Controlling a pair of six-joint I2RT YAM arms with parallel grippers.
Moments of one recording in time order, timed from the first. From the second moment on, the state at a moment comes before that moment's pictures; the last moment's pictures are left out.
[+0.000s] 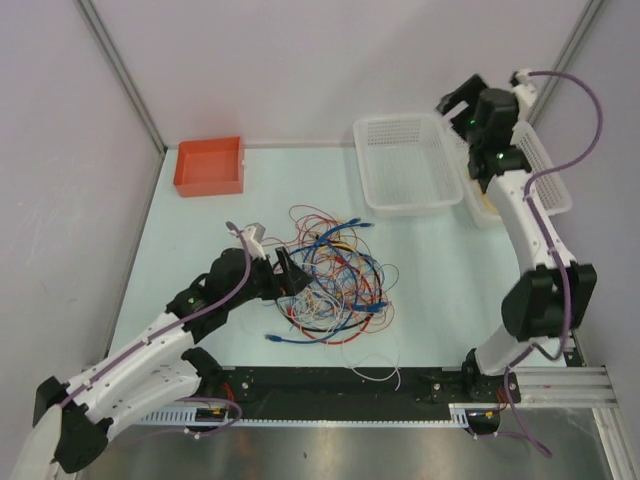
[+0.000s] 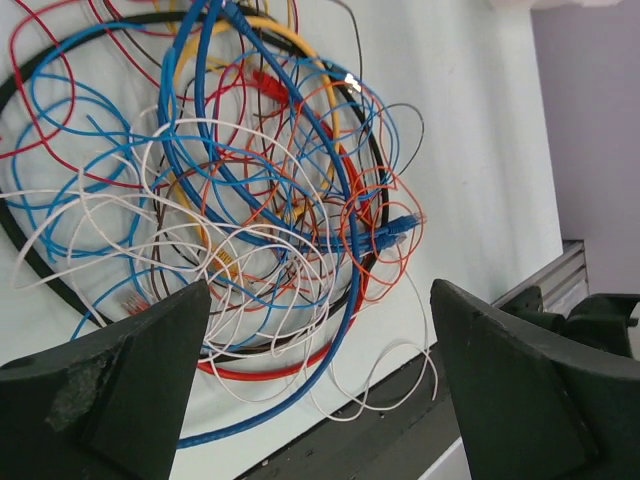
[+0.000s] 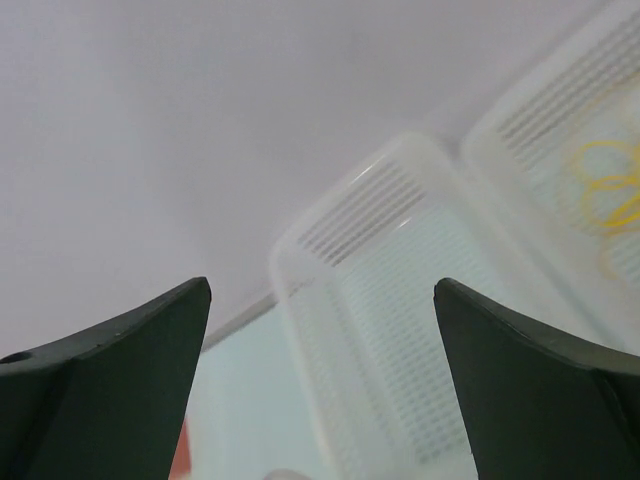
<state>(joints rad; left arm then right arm) -0.69 0.82 0.56 -0.27 0.04 -0.78 0.07 1.68 1.68 -0.20 0.25 0.74</state>
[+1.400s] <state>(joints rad) -0.69 1.36 0.57 -0.14 -0.03 -0.83 1.07 0.82 0.75 -0.43 0.35 0.64</state>
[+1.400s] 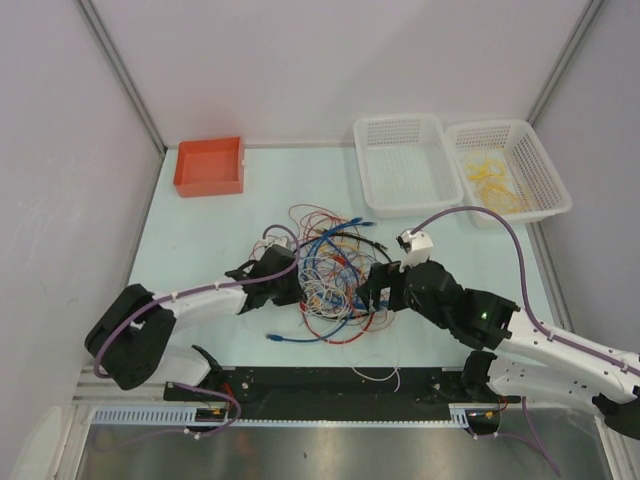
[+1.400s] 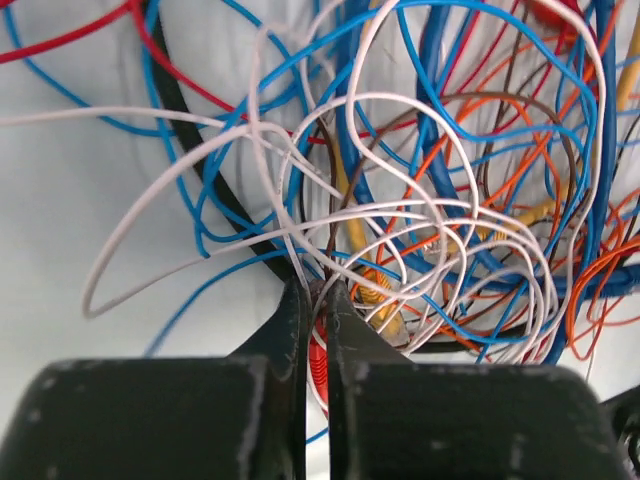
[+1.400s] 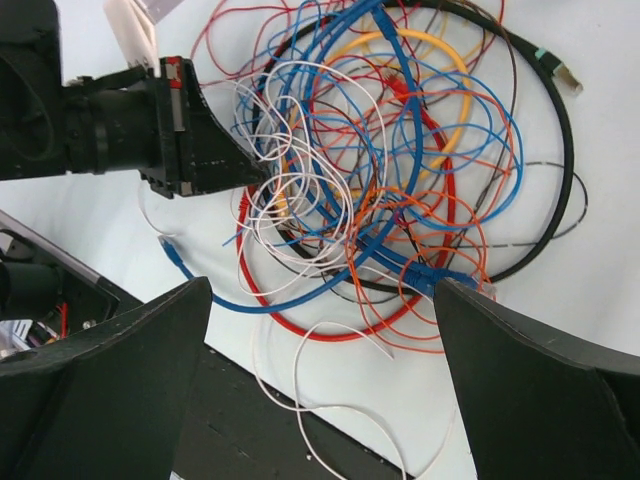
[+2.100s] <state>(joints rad) -0.70 0.82 1.13 -0.45 -0.10 -0.49 1.08 0.70 0.80 -0.43 0.31 0.62</state>
